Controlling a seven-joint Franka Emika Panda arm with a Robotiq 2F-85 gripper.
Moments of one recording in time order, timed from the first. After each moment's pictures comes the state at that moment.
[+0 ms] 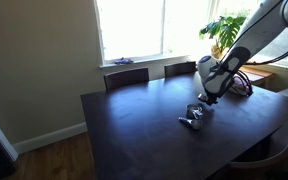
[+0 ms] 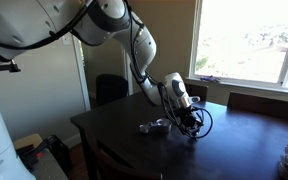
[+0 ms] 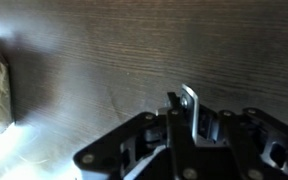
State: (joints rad) arm -0.01 1.03 -0.30 -1.53 -0.45 2.55 0.14
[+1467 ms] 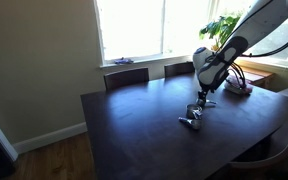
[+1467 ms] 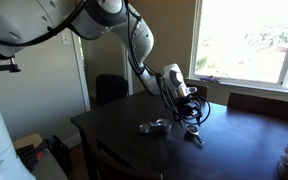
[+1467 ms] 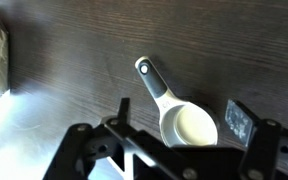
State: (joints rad) arm 0.00 0.97 -0.25 -1.51 -0.42 2.48 0.03
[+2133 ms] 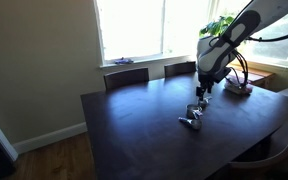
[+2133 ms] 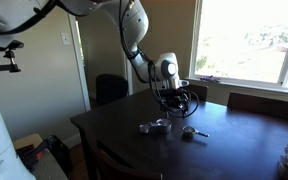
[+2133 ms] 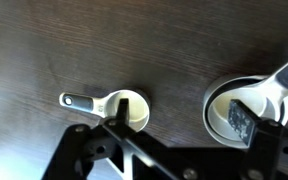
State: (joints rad) arm -0.07 0.76 -0.10 -1.72 -0.27 2.47 -0.15
